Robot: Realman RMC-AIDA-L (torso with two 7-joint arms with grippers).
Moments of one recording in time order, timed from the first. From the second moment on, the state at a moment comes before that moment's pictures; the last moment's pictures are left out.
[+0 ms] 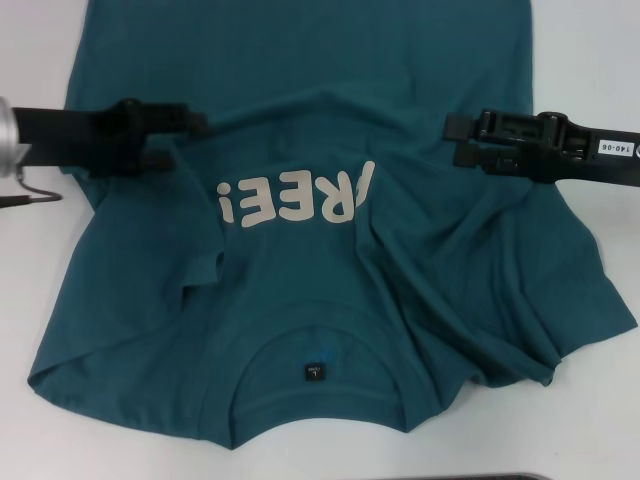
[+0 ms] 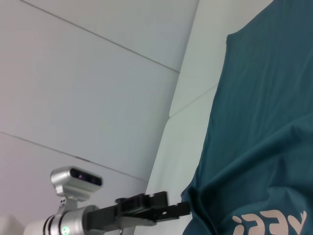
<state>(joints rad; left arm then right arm) -0.62 -2.06 -2.47 -0.77 -0.86 1.43 -2.61 0.50 2.02 -0.63 -0.53 -1.94 -1.62 2.19</state>
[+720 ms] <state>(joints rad) -0.51 -2.03 -2.52 -0.82 -1.06 1.73 -2.26 0.50 2.02 -0.62 -0.53 -1.94 -1.63 2.07</state>
